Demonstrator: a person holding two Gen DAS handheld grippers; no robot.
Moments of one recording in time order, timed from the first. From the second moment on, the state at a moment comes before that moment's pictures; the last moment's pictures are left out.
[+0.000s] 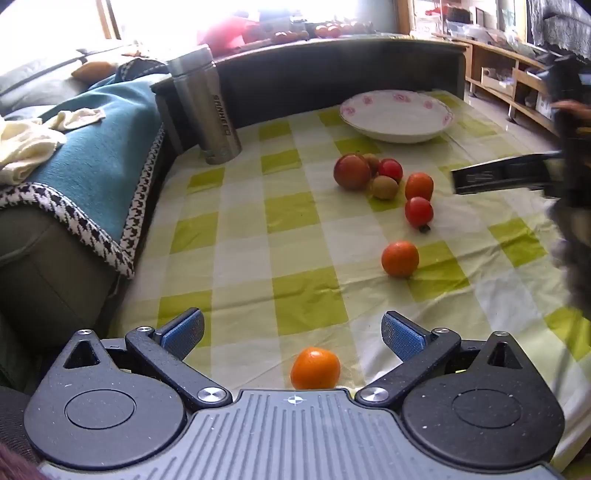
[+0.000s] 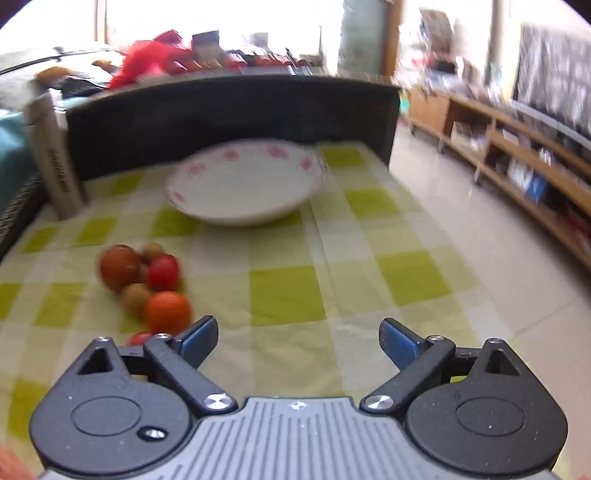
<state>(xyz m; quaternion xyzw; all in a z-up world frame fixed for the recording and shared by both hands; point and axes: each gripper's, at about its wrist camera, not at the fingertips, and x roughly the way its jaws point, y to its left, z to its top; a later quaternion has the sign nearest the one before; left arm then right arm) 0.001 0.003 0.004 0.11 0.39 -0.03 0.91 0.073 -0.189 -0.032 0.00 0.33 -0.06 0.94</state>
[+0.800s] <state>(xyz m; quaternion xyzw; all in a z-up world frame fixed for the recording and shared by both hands) -0.004 0.010 0.011 0.11 0.39 -0.01 0.92 -0.016 -0.138 -0.011 -0.07 0.35 0.00 0.93</state>
